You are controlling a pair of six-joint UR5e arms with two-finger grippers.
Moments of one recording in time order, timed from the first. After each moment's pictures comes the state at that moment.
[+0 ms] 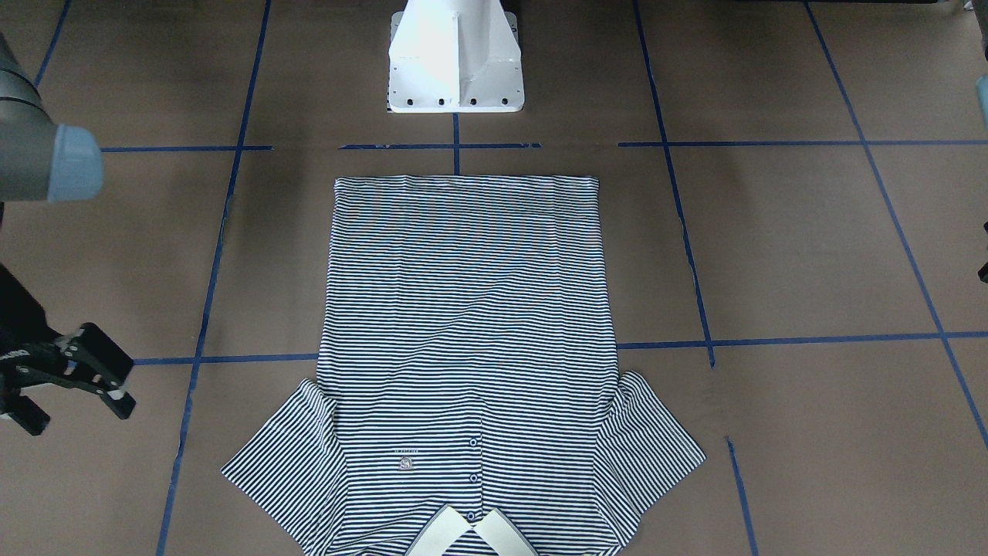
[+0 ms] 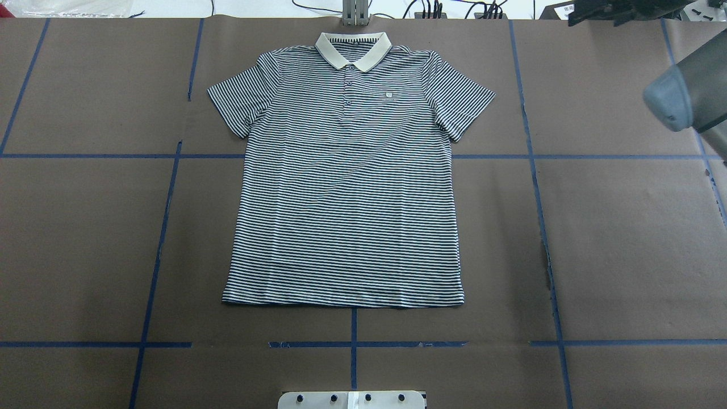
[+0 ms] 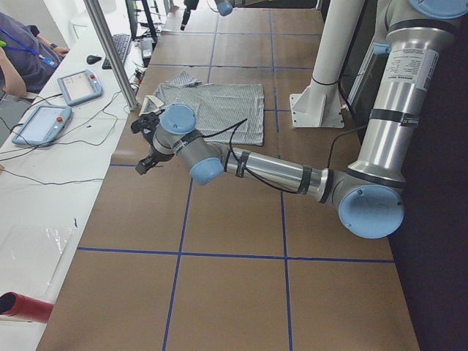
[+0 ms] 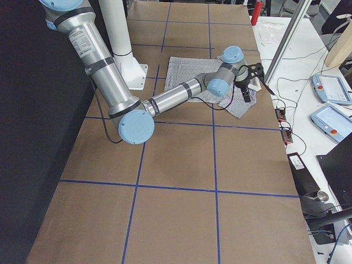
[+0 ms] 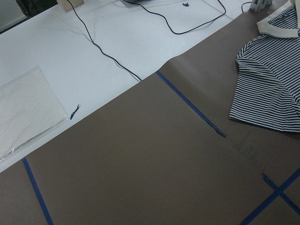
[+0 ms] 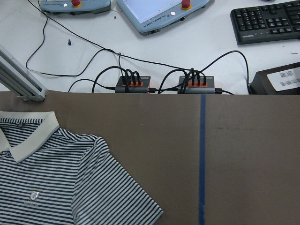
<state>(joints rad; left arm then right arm) -1.43 -1.77 -1.60 -2.26 -2.33 -0.08 1.09 -1.04 1.46 -0.97 2.00 0.93</state>
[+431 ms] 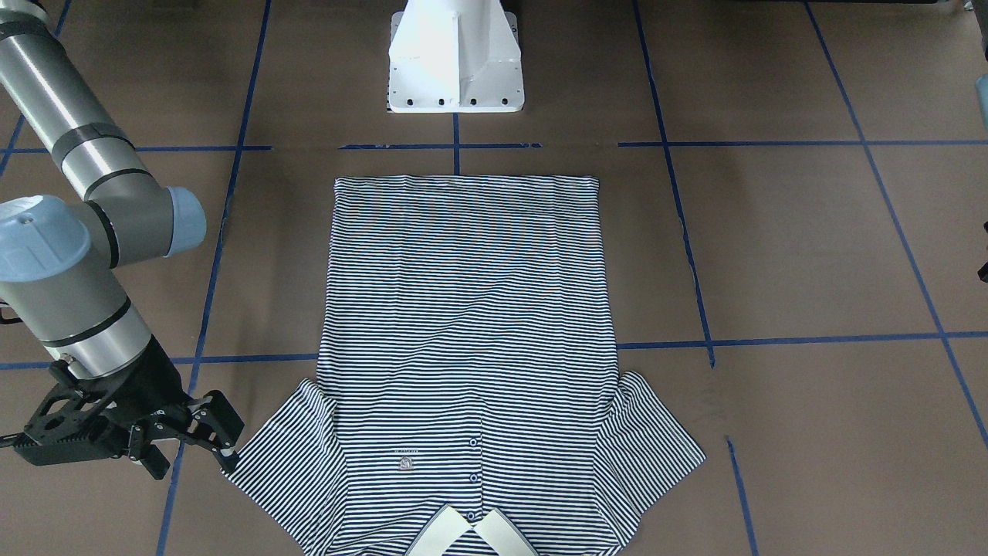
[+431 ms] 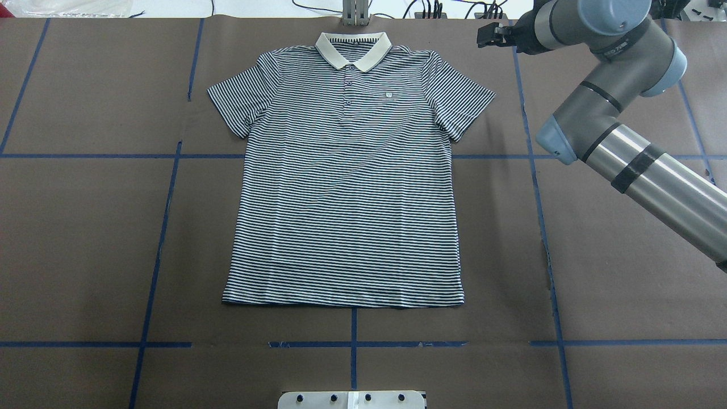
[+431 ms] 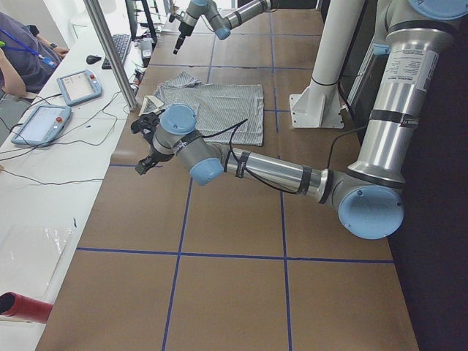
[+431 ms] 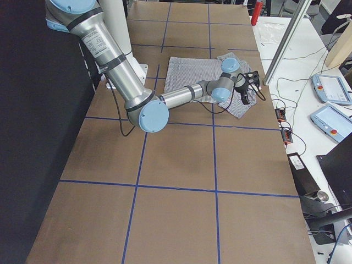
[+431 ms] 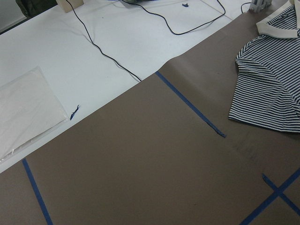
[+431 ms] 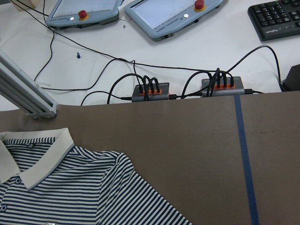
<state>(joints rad) -1.43 -1.77 -1.60 -2.26 -2.33 -0.08 0.96 -0.93 1.18 -0.78 1.82 1.03</state>
